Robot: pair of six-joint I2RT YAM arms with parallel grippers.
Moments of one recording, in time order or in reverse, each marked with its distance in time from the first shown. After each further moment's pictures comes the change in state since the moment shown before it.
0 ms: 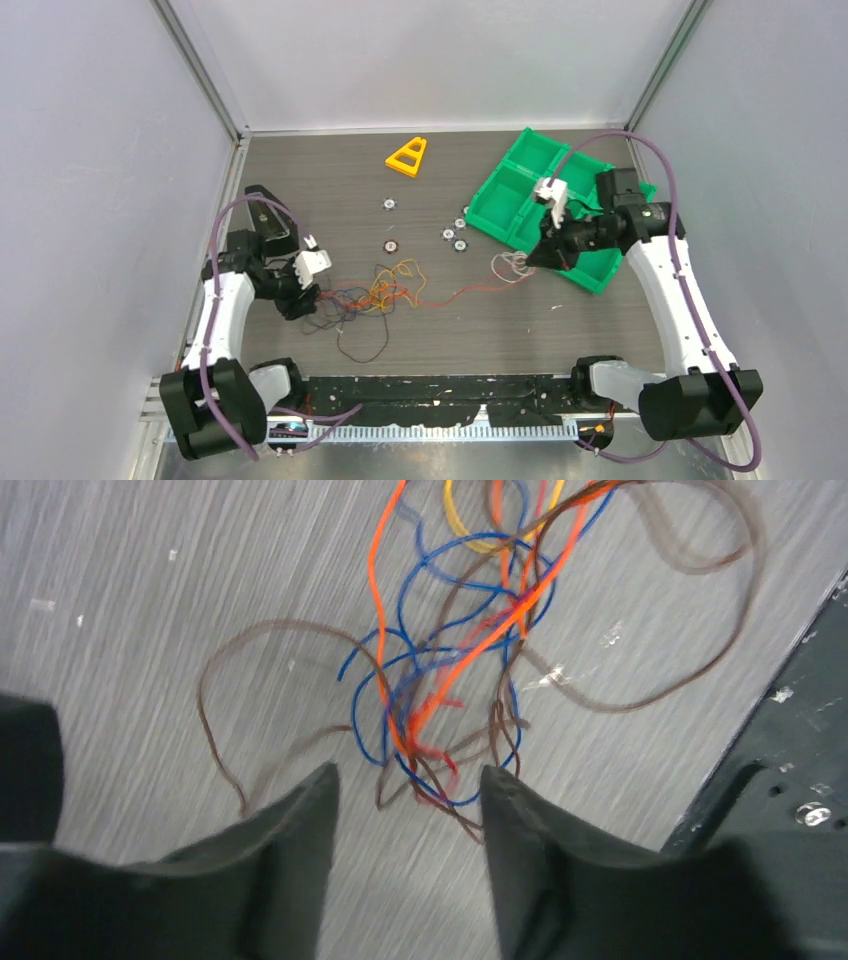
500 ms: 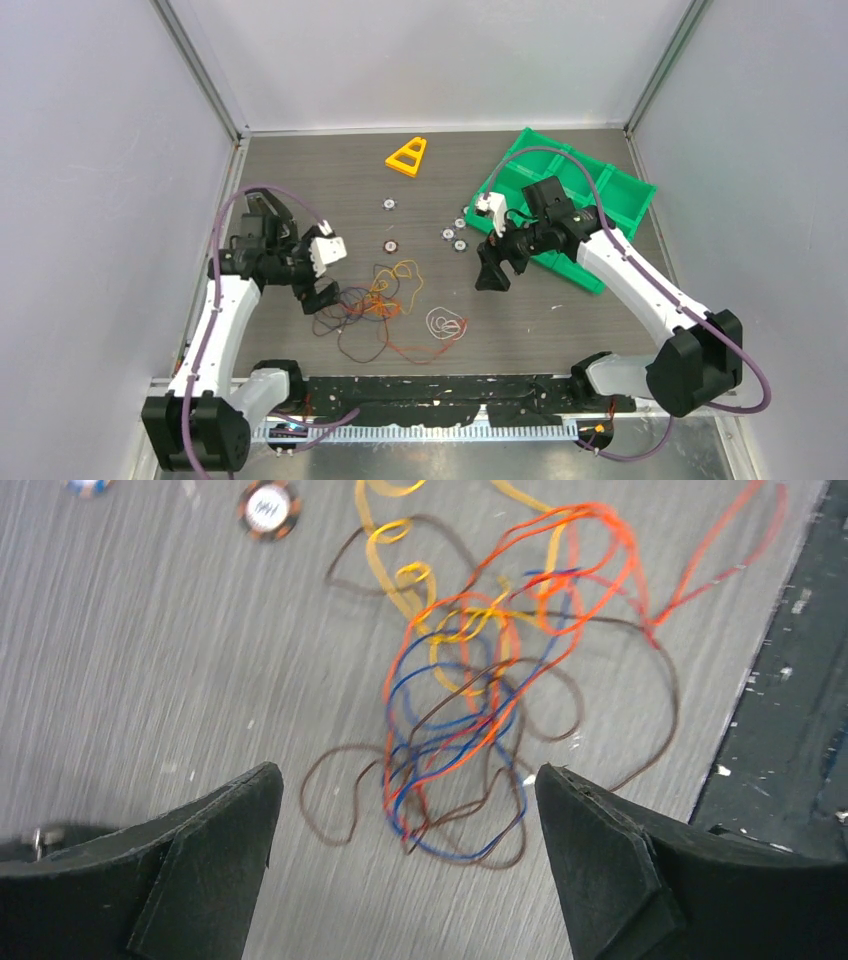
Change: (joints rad) left arm -0.235 -0.090 0.150 0.013 0.083 -0.193; right arm 0.433 0.121 -0.144 0.433 0.147 0.388
